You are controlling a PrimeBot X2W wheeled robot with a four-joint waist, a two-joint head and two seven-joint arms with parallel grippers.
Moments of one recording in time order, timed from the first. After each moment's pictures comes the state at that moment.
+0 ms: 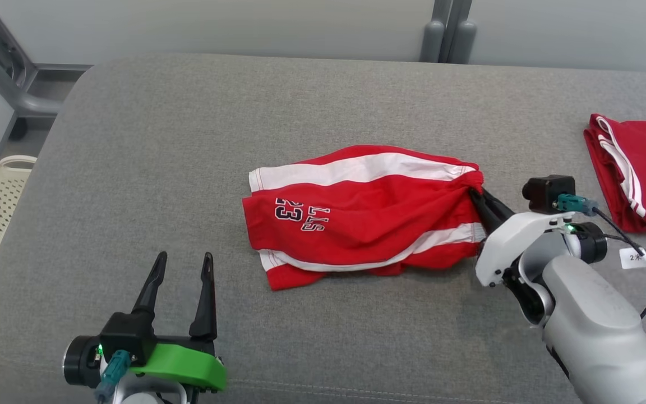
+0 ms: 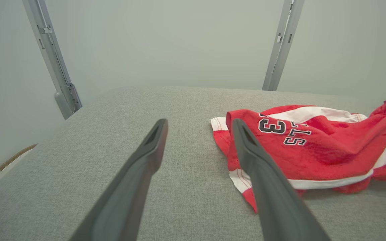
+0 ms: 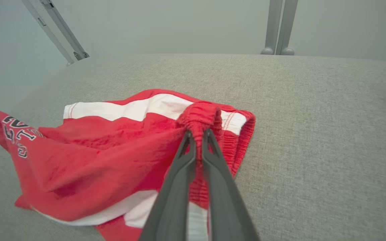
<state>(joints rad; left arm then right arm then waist) -0.05 0.05 -0.12 0.20 -0.17 -0.07 -0.26 -0.57 -0.21 0.41 0.73 0.54 0.13 -0.12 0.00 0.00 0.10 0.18</state>
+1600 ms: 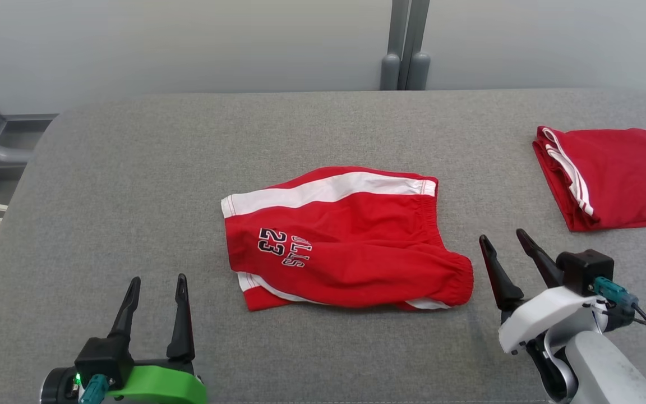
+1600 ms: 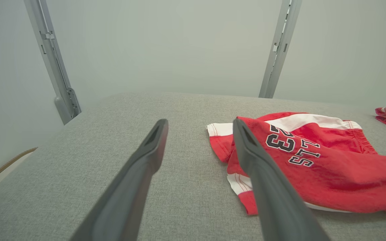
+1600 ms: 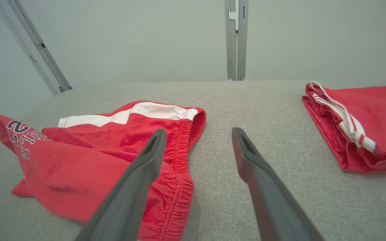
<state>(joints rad) 0.01 0.05 -0.06 0.18 -0.17 -0.05 -0.26 -0.28 -0.22 0.26 0.51 0.41 0.13 -0.26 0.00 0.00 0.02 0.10</state>
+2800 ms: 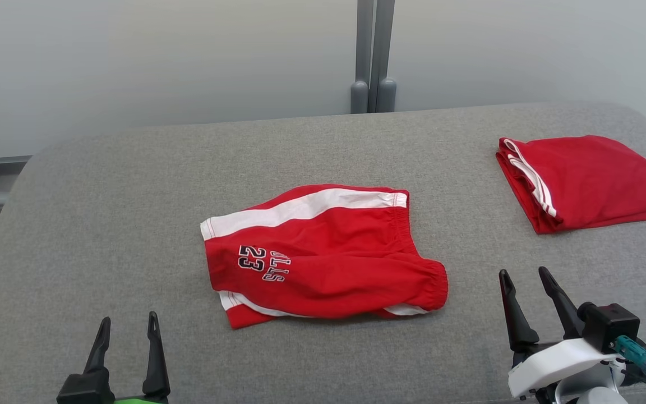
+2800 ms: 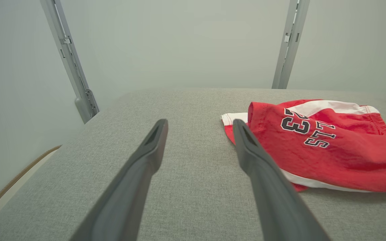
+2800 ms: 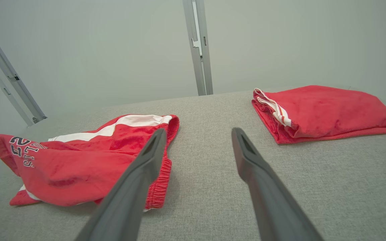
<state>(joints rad) 0.12 0.05 0.02 0.17 -0.11 -0.02 -0.26 -0.01 -0.11 0.06 0.25 0.26 0.13 -0.26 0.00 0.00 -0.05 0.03</state>
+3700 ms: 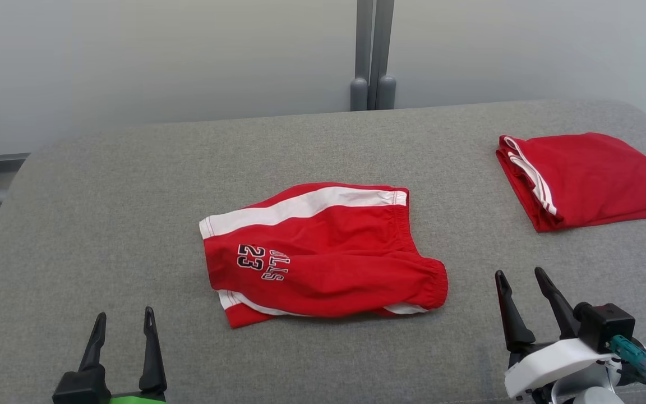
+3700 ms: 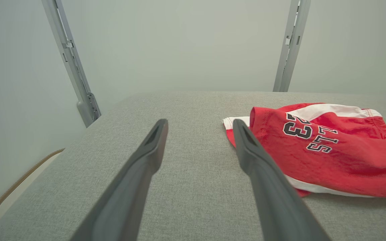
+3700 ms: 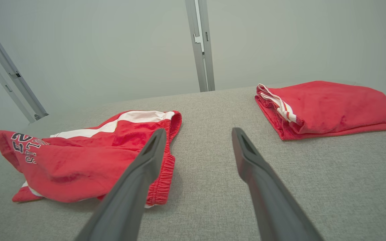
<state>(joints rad) 0.11 0.05 0.03 0.15 -0.10 -0.02 -0.26 -0.01 -0.10 0.07 0.25 0.26 0.13 -0.26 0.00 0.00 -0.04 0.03</state>
